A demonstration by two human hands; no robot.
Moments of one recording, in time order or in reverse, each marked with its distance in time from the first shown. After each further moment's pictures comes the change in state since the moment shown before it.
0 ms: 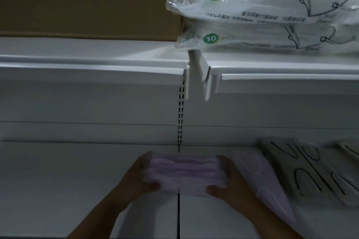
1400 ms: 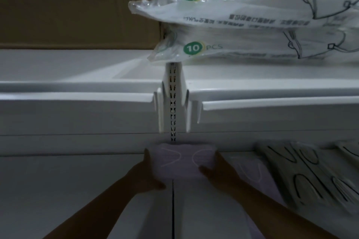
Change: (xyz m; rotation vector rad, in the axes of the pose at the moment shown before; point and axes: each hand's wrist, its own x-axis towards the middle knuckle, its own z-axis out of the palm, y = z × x) left_hand 0.082 0.008 0.023 0.992 -0.170 -0.195; right_hand 0.077 -0.003 0.001 -0.545 -0.054 0.270
